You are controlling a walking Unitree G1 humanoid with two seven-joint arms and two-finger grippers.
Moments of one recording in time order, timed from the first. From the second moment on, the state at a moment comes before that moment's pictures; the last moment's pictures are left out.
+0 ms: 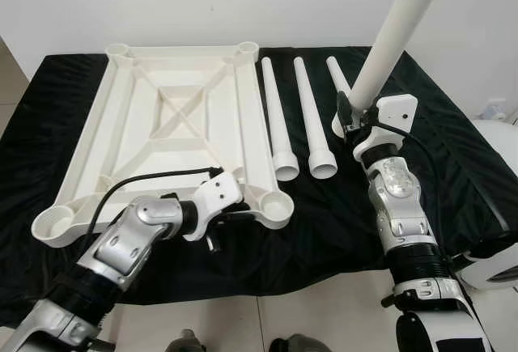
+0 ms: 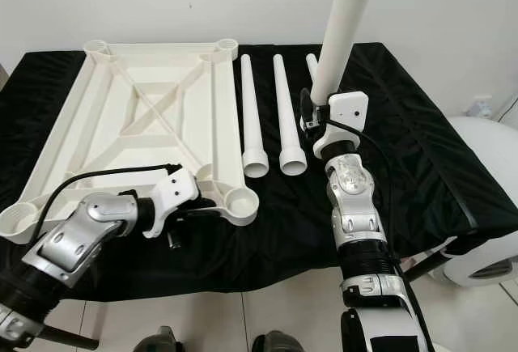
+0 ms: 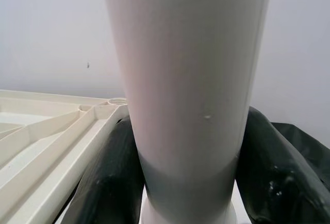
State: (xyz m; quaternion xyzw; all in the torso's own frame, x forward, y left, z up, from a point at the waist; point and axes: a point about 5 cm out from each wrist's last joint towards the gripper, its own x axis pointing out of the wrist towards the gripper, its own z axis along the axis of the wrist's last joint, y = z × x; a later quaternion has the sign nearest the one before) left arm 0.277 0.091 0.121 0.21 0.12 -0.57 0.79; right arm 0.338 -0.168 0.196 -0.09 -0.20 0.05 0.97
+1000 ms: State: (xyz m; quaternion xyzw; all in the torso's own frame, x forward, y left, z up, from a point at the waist) left arm 0.283 0.115 0.115 0.12 0.23 -0.43 0.86; right arm 0.336 -0.174 0.198 -0.09 -0.20 0.04 0.97
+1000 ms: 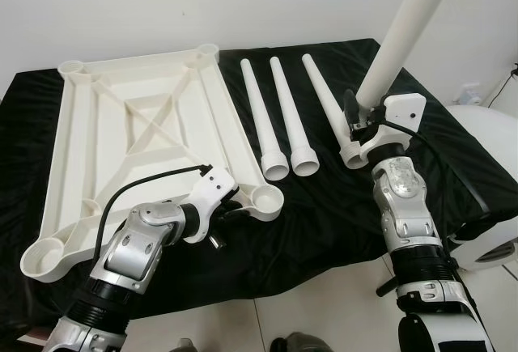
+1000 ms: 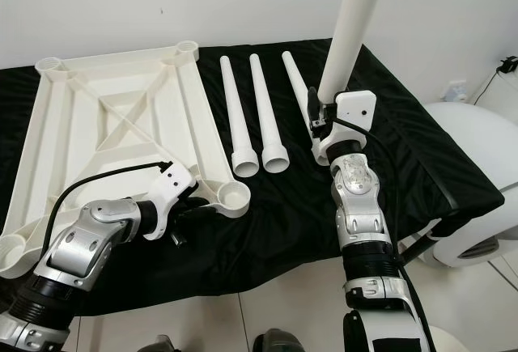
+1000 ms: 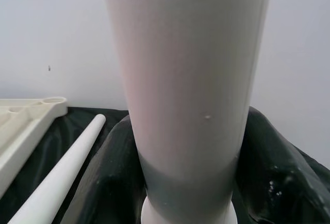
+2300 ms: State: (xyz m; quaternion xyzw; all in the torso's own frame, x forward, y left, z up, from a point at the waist) left arm 0.298 0.088 0.120 0.19 0.11 -0.45 0.87; right arm 0.339 -0.166 0.200 -0.04 -0.19 0.08 0.98
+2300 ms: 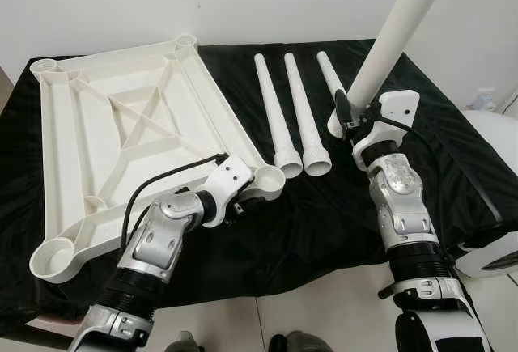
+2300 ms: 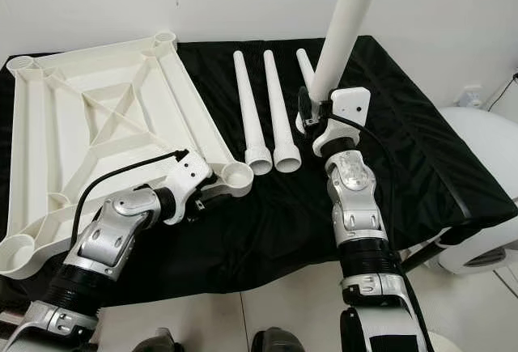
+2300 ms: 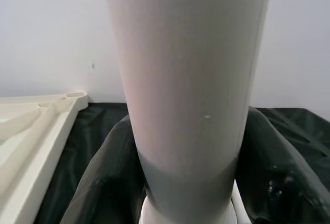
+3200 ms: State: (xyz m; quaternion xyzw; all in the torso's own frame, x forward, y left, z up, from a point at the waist) left arm 0.302 0.102 0.132 0.17 0.07 -0.46 0.87; right arm 0.330 -0.133 0.194 -0.04 -0.16 0.22 0.96
